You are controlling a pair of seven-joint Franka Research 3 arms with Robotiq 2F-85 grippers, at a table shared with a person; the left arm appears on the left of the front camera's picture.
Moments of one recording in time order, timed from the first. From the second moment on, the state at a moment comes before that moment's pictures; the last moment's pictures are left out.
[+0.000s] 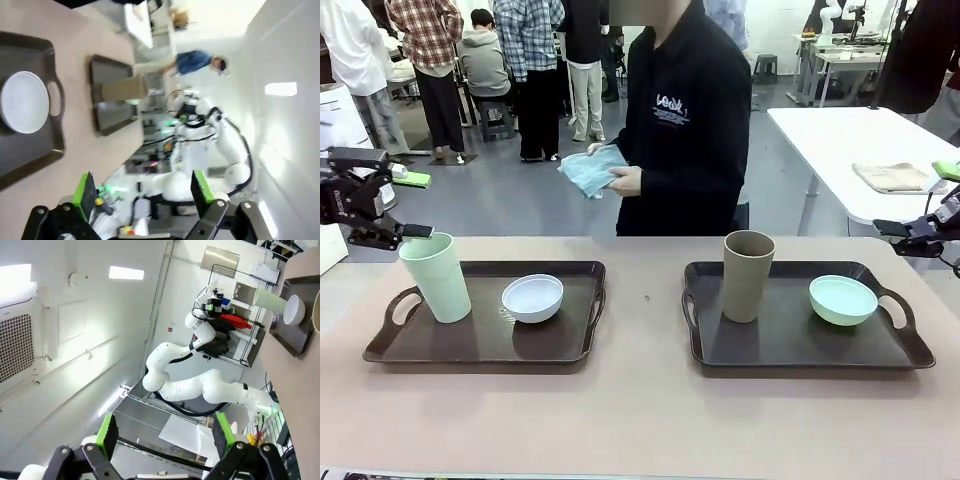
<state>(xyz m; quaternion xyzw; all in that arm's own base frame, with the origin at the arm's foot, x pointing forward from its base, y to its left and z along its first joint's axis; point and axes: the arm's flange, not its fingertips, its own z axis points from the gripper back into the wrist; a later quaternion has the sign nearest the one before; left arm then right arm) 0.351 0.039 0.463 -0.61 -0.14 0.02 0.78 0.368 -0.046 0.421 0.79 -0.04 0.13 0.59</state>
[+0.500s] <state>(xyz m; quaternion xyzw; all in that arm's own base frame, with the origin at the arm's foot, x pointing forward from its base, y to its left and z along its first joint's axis) 0.344 0.057 0.455 -0.64 -0.12 0.04 0.75 0.369 -0.050 0.415 0.80 -0.04 0.12 0.59</state>
